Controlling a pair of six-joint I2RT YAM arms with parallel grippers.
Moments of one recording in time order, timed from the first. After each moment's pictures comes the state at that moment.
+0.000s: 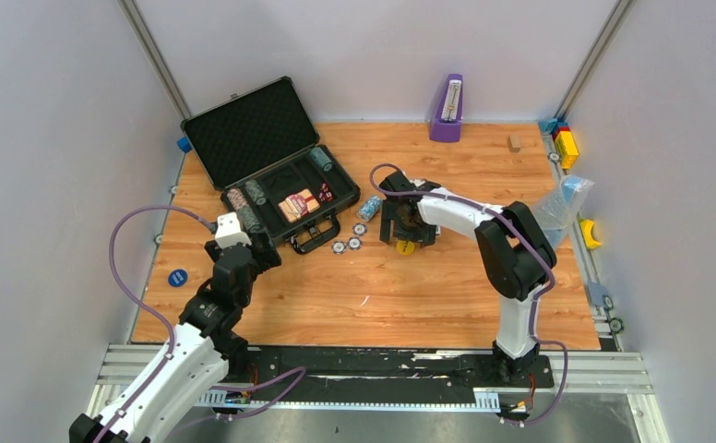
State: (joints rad) left arm -0.45 0.52 0.33 -0.21 -0.52 -0.41; right arm 0.62 1.91 1.31 -0.67 0.22 0.67
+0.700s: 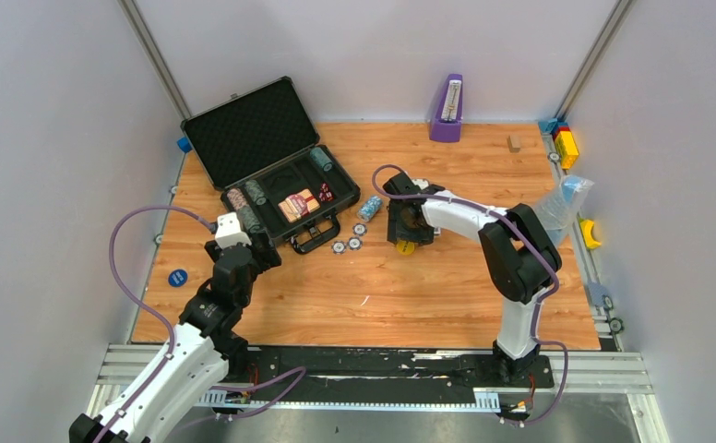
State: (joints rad) left arm -0.45 0.52 0.33 -0.22 -0.52 -0.41; right arm 0.61 1.90 1.27 -0.61 0.21 0.63
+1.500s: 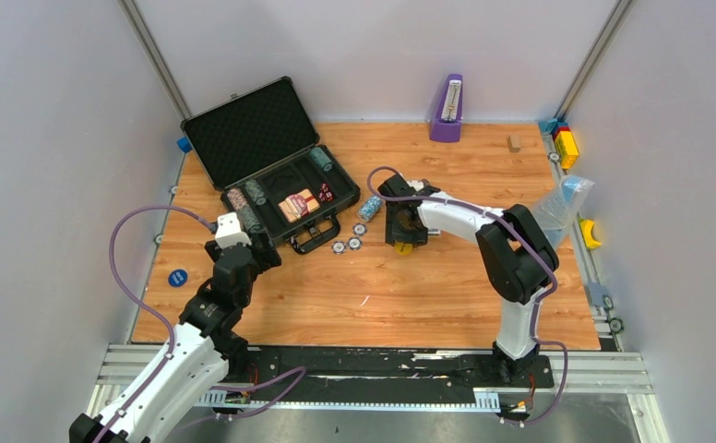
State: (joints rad) left arm -0.45 0.53 0.33 -0.21 -0.52 -0.41; right arm 0.63 1.91 1.28 -0.61 0.22 0.64
